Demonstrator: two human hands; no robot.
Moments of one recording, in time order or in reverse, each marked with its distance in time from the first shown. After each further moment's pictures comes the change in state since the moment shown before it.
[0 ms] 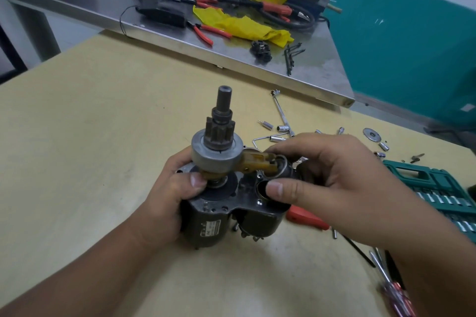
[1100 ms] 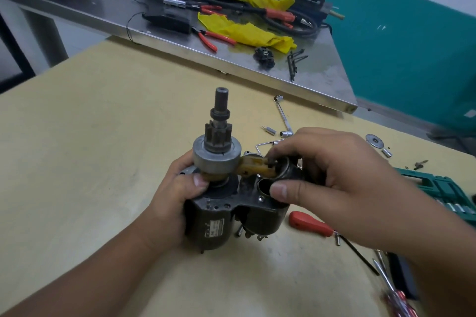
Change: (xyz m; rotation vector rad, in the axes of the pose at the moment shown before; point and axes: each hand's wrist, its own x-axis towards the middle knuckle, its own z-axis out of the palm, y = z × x) left_hand 0.001 0.001 0.008 0.076 0.224 0.008; right_hand 0.007 -0.004 -0.007 -0.329 -0.005 -0.119
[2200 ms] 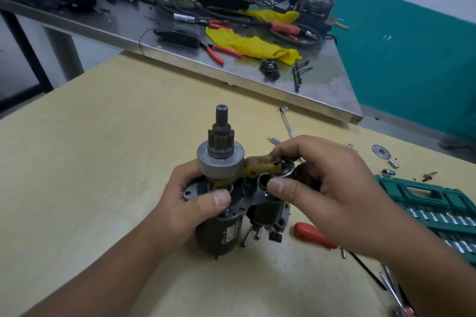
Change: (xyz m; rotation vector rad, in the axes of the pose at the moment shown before) left_hand 0.003 0.016 -0.001 0.330 0.099 0.088; right_hand 0.007 0.013 0.018 0.148 0.159 -0.046
